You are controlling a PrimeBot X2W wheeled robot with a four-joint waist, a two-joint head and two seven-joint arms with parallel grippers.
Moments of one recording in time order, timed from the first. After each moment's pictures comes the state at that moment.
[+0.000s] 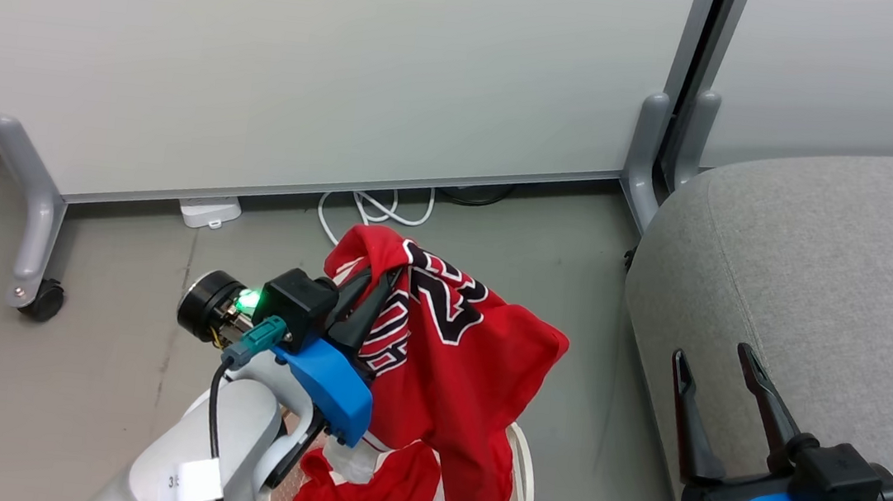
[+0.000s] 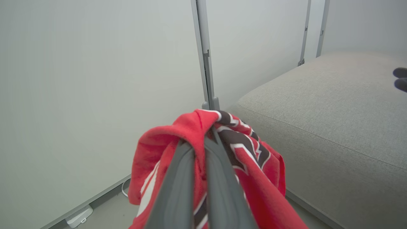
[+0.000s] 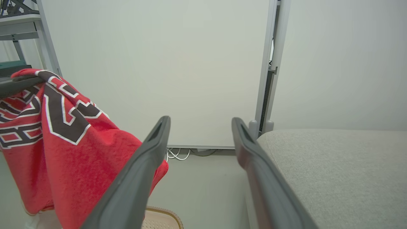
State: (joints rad) left arm -0.55 0.22 -0.74 0.57 -0.47 -0.10 -0.26; right arm -0.07 -0.05 0.04 0.16 0.05 0.13 -0.26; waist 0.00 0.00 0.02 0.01
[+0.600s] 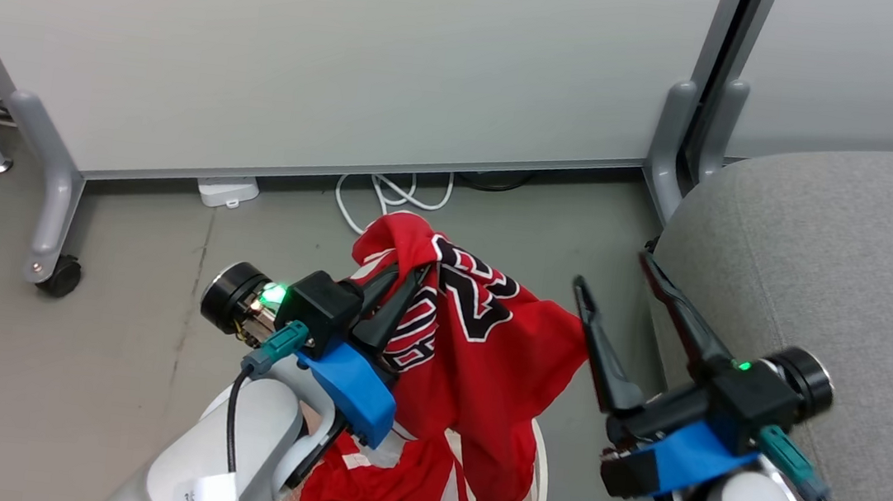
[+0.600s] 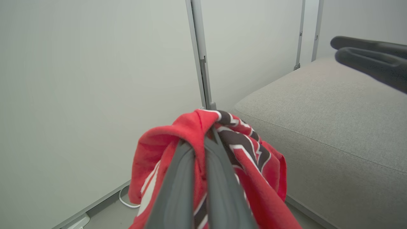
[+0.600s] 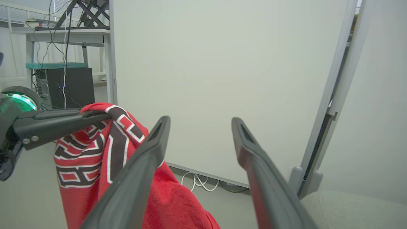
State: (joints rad) left arm -0.54 0.20 -0.73 0.50 -0.42 -0.11 -0.26; right arm -0.26 -0.09 0.25 0.17 0.05 0.13 -0.26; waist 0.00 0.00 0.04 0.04
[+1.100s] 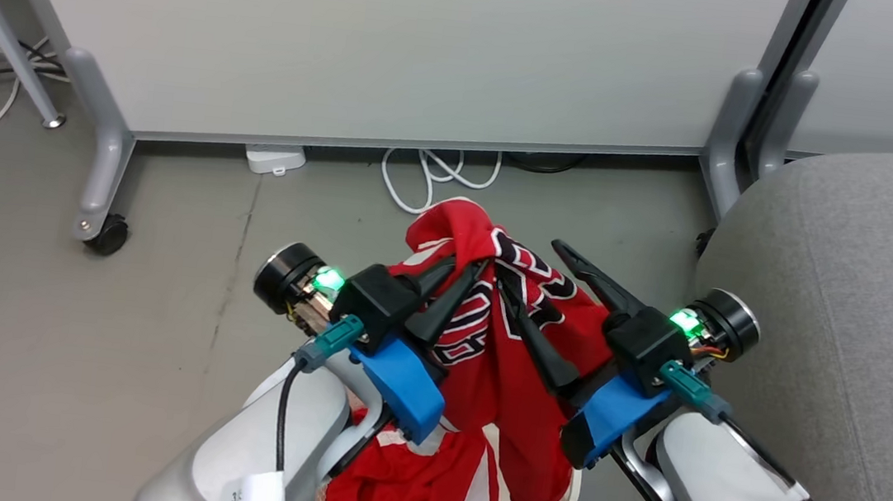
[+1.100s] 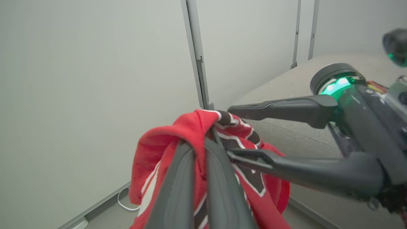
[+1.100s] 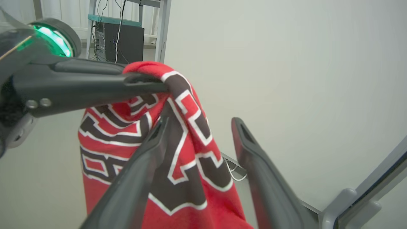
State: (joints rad) left arm -0.58 0.14 -0.77 0.51 -0.39 -0.12 -0.26; right arm -0.51 -0.16 0.52 0.44 0.10 0.13 -0.26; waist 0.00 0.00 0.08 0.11
